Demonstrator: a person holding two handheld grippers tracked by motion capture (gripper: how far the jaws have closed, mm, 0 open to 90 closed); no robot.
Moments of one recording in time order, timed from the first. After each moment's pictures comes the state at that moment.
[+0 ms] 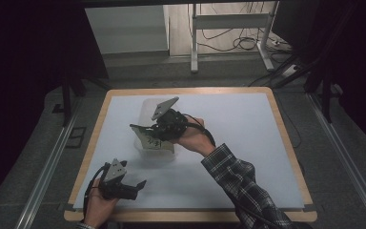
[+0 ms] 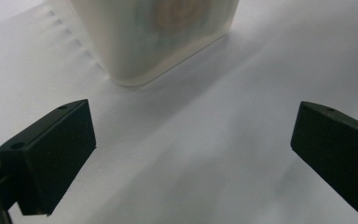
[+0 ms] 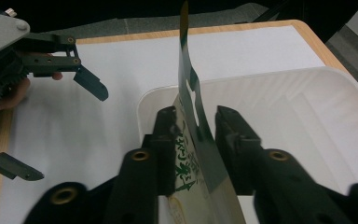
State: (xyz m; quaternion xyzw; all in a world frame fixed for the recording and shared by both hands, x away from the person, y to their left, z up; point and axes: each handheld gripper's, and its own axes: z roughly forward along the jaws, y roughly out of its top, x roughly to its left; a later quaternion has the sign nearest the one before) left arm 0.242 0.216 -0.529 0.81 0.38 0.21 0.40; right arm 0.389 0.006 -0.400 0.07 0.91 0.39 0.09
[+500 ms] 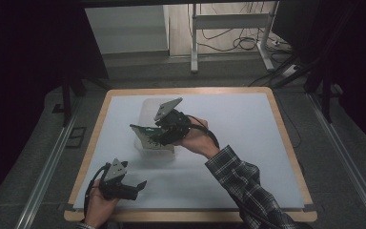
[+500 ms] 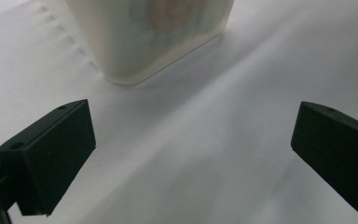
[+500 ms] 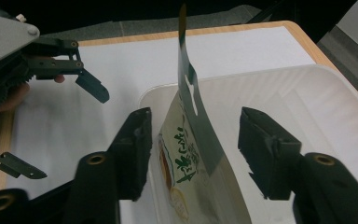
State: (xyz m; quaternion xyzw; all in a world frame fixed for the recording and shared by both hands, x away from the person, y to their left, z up) left arm 0.242 0.216 -0.529 0.81 0.38 0.19 0.41; right arm 0.383 -0.003 -0.395 0.08 0.91 0.39 0.10
